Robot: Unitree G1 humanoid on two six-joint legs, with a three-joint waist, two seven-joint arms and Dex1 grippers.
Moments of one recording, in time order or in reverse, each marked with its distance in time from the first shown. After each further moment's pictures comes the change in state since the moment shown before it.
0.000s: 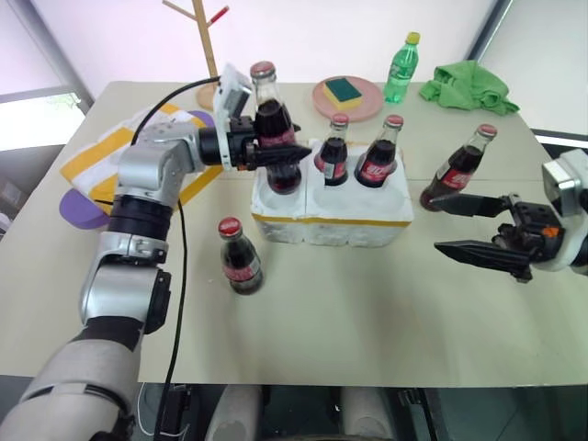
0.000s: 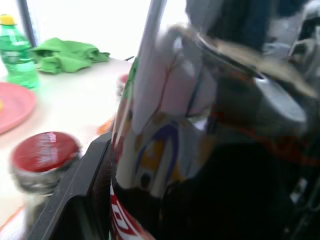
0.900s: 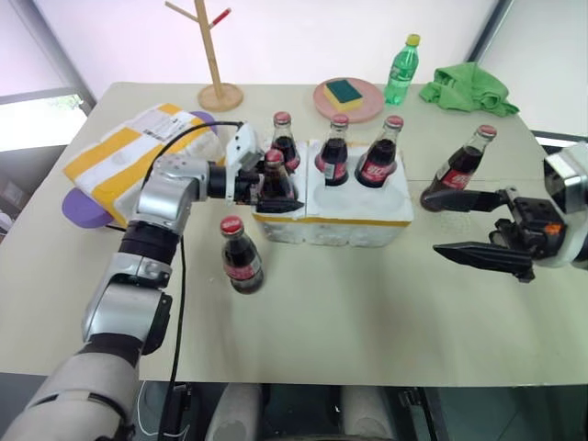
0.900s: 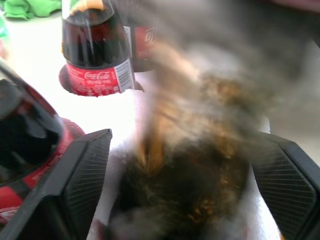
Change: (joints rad) left arm 0.143 -0.007 -0.061 0.044 0.156 -0.227 -0.004; right arm -0.062 -0.010 0.024 -0.023 0.012 -0.002 0.046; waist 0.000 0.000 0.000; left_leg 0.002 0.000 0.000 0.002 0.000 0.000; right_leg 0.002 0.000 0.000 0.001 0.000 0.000
